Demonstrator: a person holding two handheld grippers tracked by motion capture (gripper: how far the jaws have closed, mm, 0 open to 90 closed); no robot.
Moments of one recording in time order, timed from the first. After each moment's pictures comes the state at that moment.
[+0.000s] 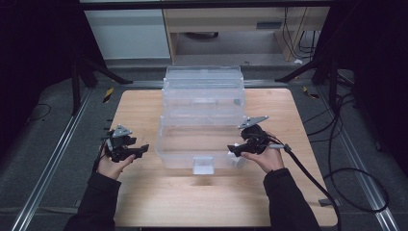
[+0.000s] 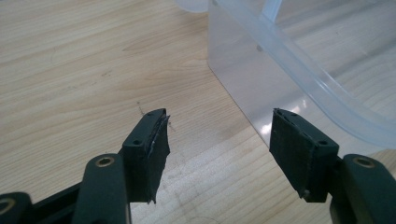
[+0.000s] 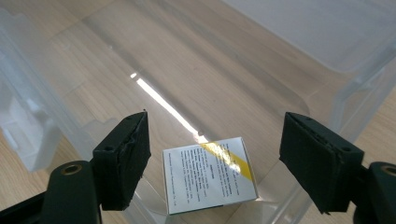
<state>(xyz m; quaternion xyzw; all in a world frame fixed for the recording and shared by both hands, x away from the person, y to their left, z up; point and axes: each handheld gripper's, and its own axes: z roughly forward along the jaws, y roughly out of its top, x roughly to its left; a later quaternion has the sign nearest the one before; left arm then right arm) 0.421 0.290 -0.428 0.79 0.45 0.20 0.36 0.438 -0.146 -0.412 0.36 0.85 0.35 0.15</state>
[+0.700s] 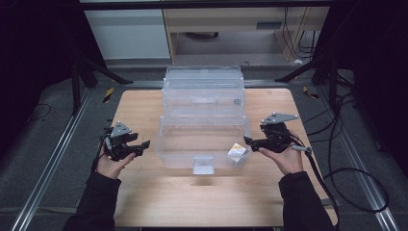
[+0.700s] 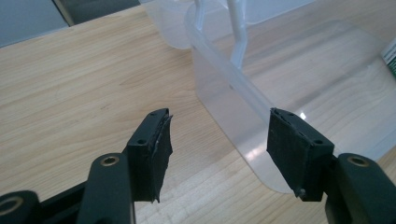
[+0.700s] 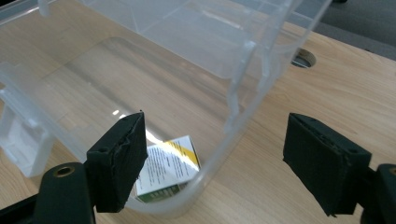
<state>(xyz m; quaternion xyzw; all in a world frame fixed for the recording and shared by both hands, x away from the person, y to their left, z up) 0.412 0.281 -0.407 0.79 0.42 0.23 0.39 0.418 -0.196 -0.382 0.41 0.80 0.40 0.20</state>
